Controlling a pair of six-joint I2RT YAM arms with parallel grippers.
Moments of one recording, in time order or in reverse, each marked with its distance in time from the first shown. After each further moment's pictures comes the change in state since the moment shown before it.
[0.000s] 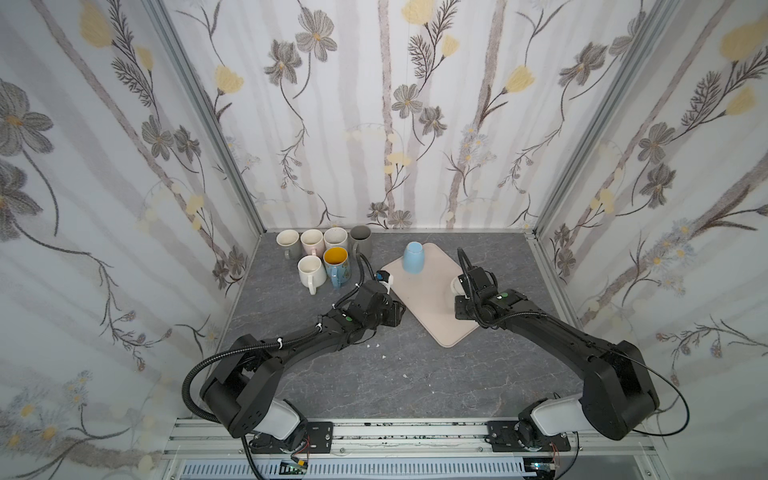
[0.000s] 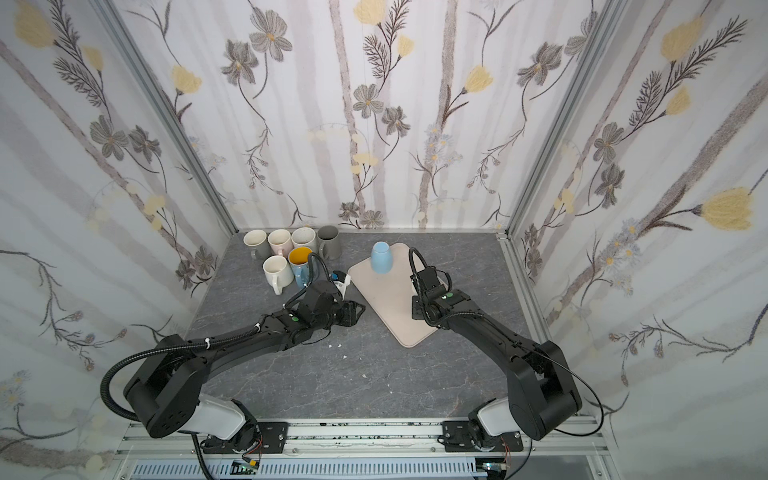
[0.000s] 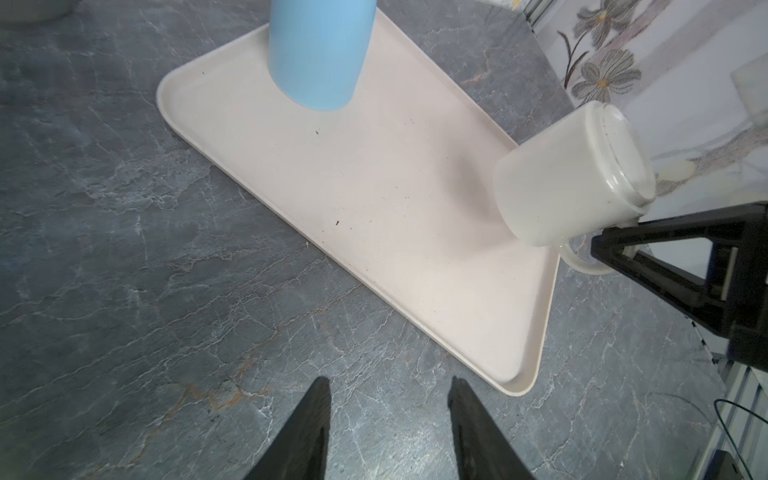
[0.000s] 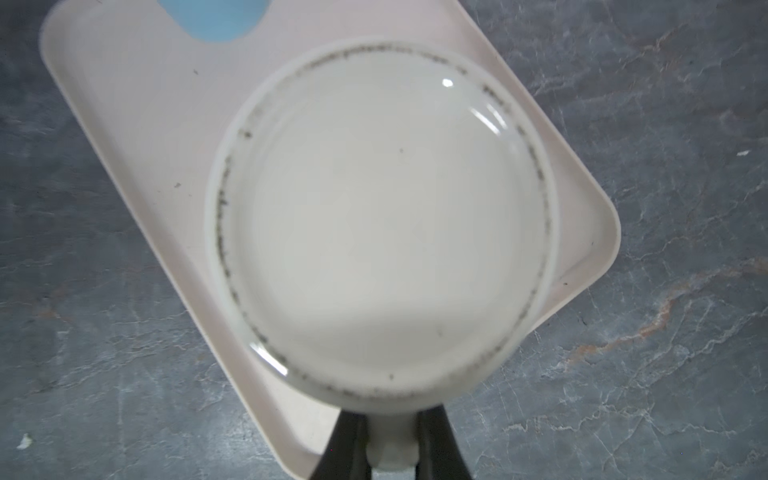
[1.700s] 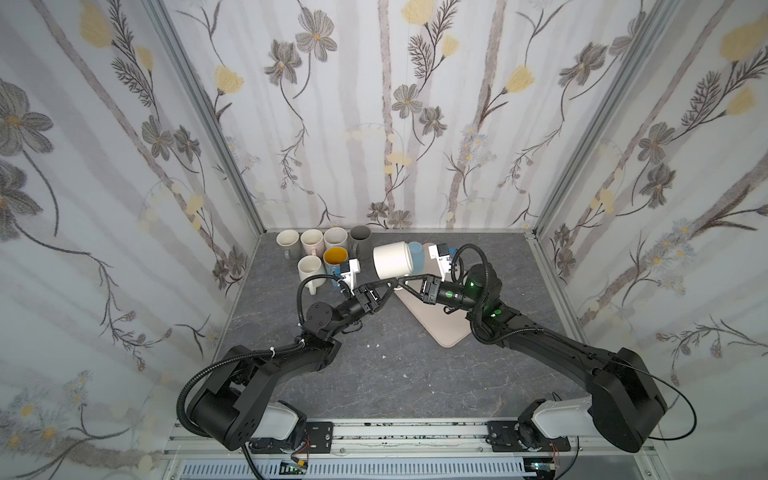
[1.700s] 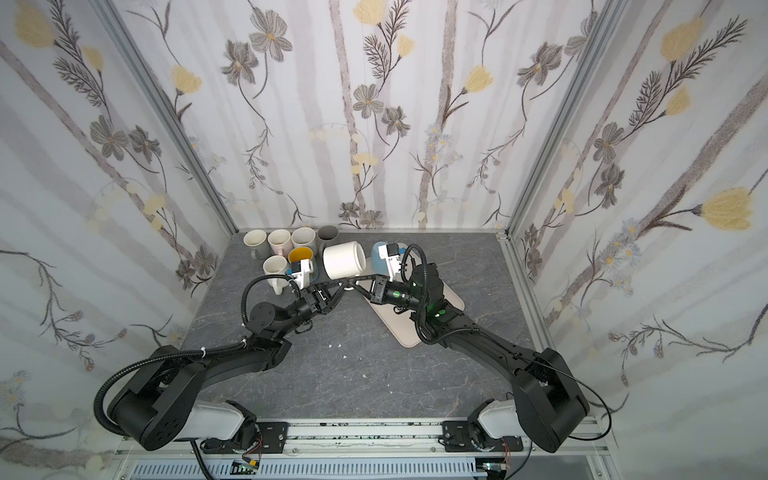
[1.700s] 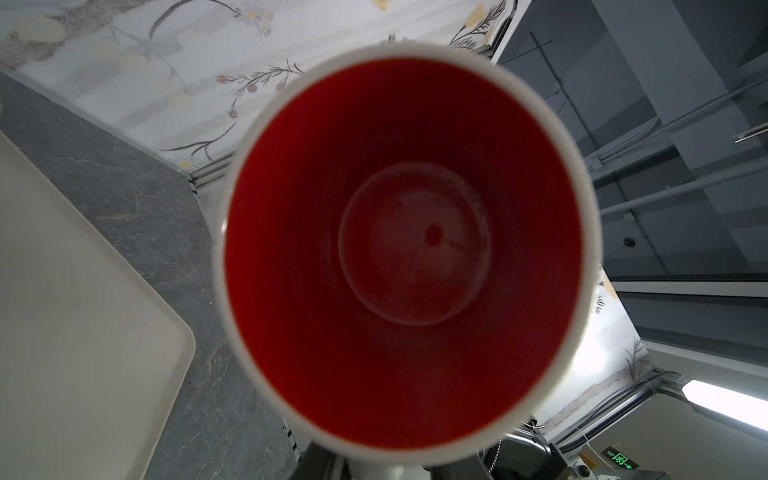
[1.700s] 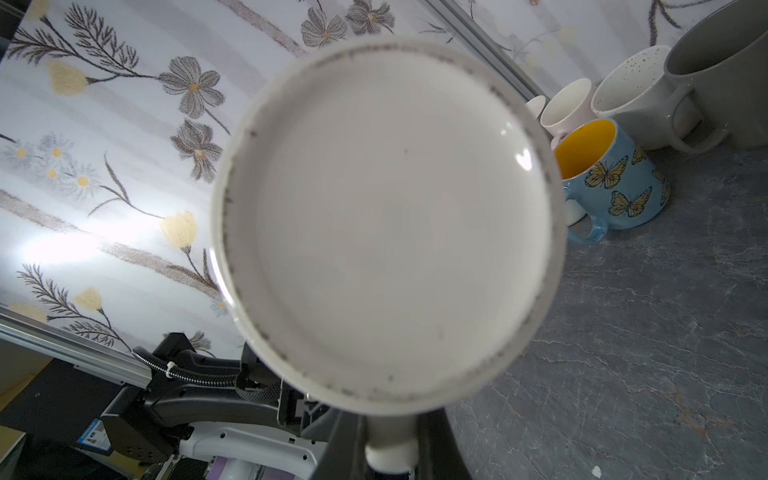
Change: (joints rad) left arm 0.175 -0.038 -0.336 1.340 0.441 -0.901; right arm 0.126 -0.023 -0.111 1.074 -0.844 0.510
